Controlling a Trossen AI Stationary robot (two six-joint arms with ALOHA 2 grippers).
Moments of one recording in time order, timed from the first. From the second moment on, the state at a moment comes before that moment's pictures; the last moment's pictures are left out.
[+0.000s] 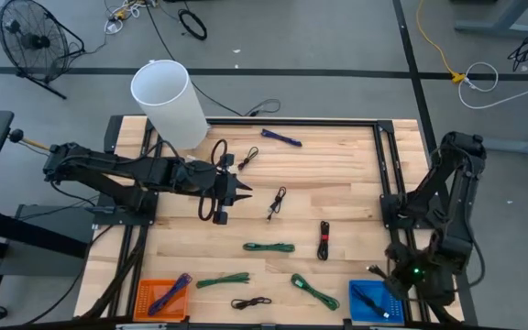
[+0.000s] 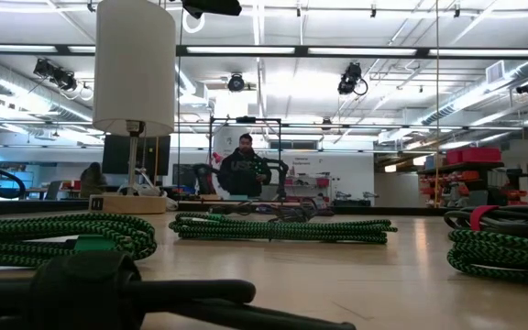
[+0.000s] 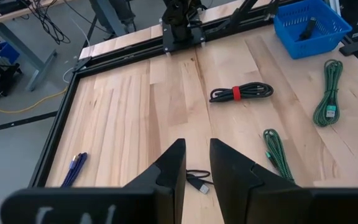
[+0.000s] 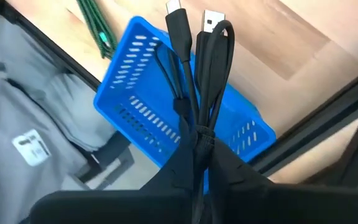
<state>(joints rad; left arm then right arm) -0.14 1.26 1.10 -0.33 -0.21 0.19 1.28 1.20 0.90 -0.88 0.18 2.20</state>
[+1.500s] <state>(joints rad) -0.14 1.26 1.10 -0.33 -0.21 0.17 1.33 1.36 0.90 -0.54 0.32 2.13</state>
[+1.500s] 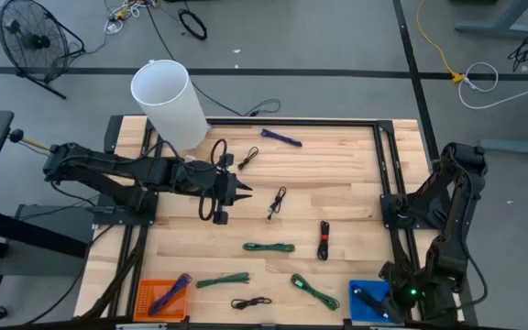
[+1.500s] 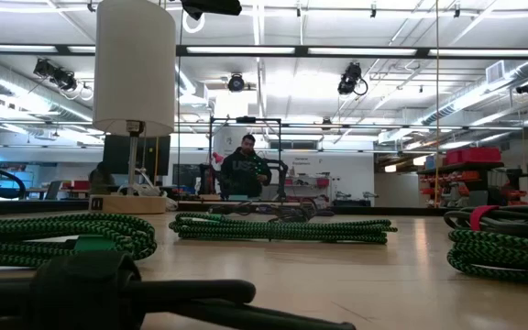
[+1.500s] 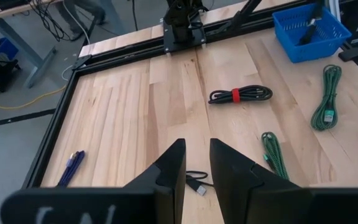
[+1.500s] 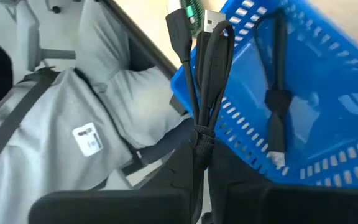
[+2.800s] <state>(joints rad) -0.14 1.26 1.10 -0.33 -0.21 0.17 1.31 1.37 0.90 -0.65 0.29 2.18</state>
